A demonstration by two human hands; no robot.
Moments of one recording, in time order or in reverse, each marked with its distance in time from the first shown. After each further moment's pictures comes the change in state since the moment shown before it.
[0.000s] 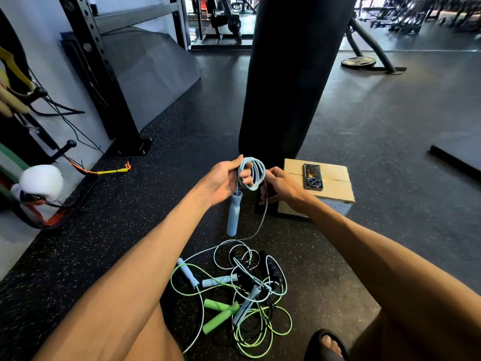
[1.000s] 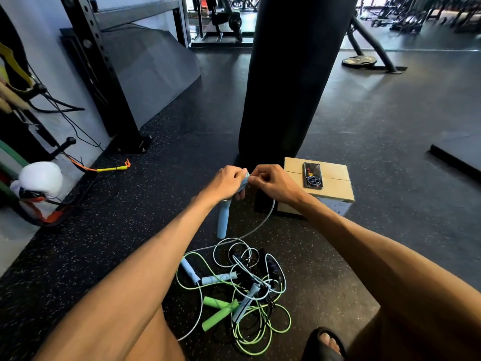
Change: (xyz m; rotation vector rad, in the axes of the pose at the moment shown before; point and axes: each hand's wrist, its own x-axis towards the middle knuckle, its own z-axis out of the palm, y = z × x) left_hand 0.012 -0.019 -0.022 1.325 0.319 0.252; right_hand 0.001 -0.007 0.008 -0.476 0.003 -0.403
